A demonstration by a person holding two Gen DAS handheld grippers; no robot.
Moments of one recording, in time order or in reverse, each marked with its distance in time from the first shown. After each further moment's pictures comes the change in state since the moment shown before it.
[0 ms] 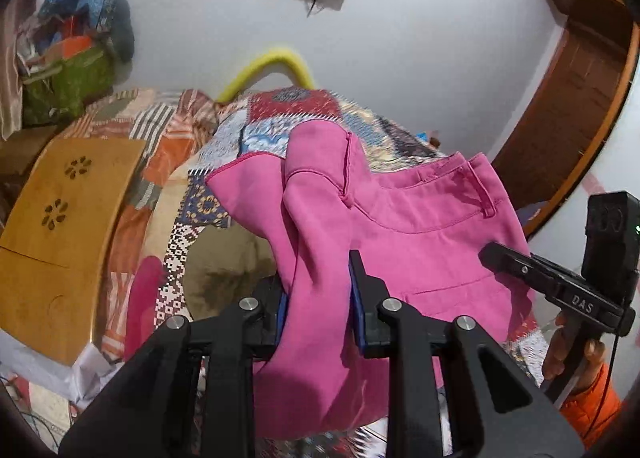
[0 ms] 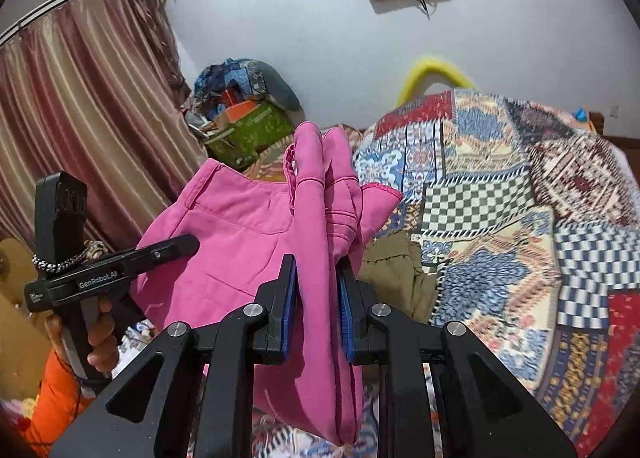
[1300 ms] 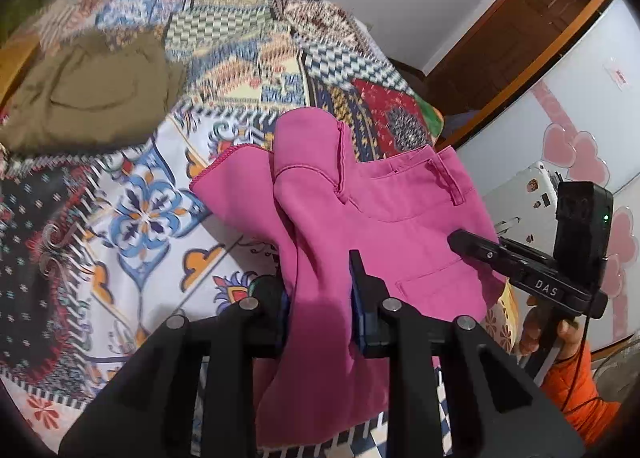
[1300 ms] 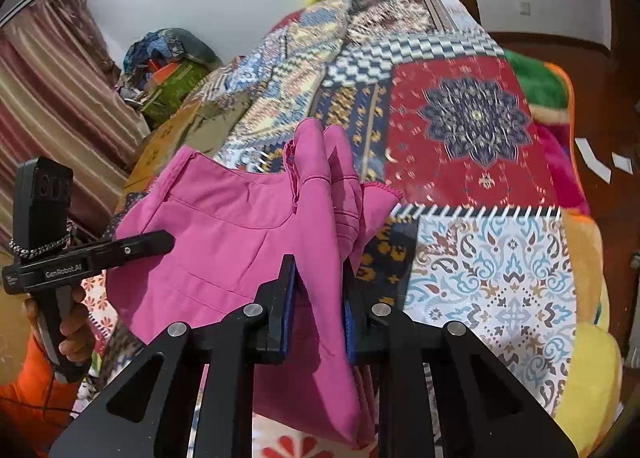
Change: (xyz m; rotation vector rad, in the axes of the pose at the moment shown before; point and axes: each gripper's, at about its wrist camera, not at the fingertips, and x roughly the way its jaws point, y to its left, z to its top) left arm 0.029 -0.231 -0.193 0.042 0.312 -0.192; right arm -0.201 -0.127 -0.171 0.188 0.174 -0.159
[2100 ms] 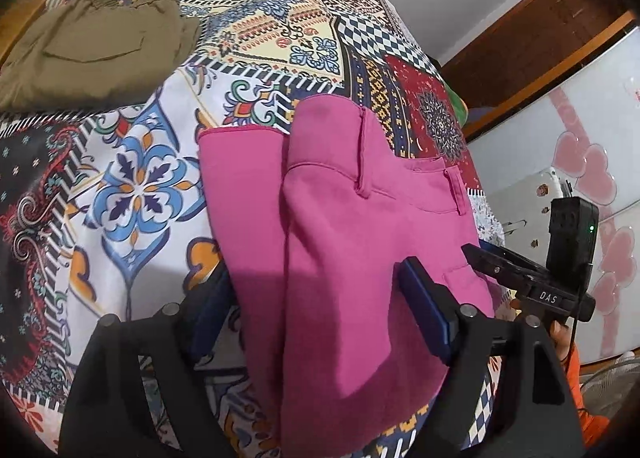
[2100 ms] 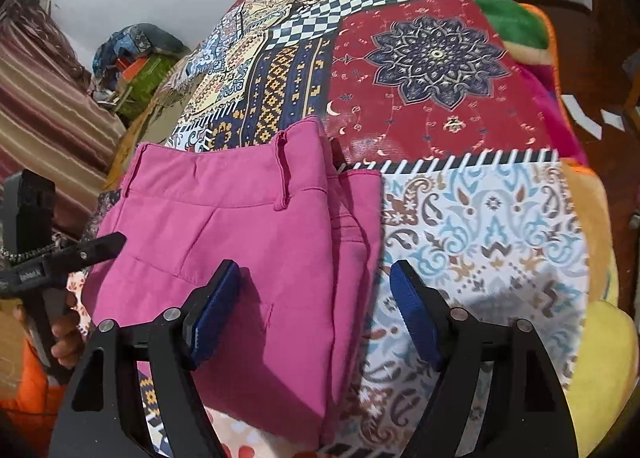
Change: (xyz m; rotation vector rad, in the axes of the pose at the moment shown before) left arm 0.043 0.025 -0.002 -0.085 0.100 -0.001; right arm 0.035 -0.049 -0.015 0.103 0.106 -0.029
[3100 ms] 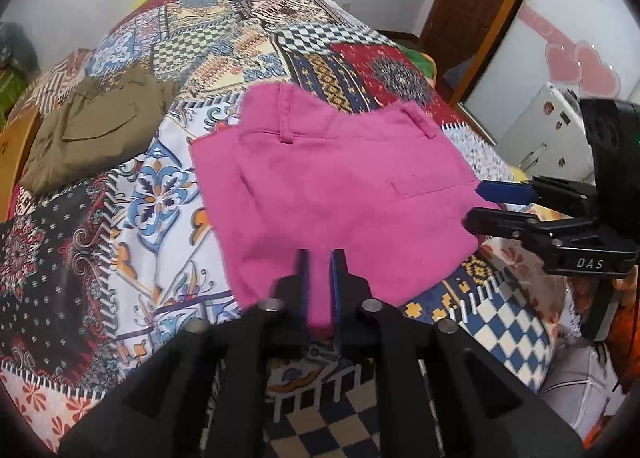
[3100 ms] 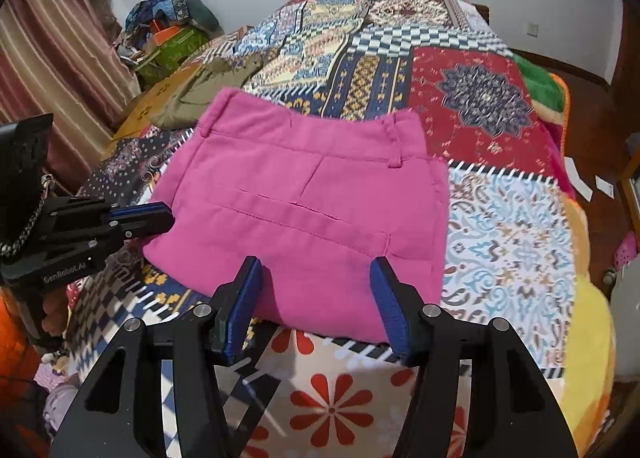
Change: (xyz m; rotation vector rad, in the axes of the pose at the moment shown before) left arm -0.038 -0.046 -0.060 0.327 -0.080 0.170; right arm -0.038 0.074 -0.039 -0.208 -0.078 -0.081
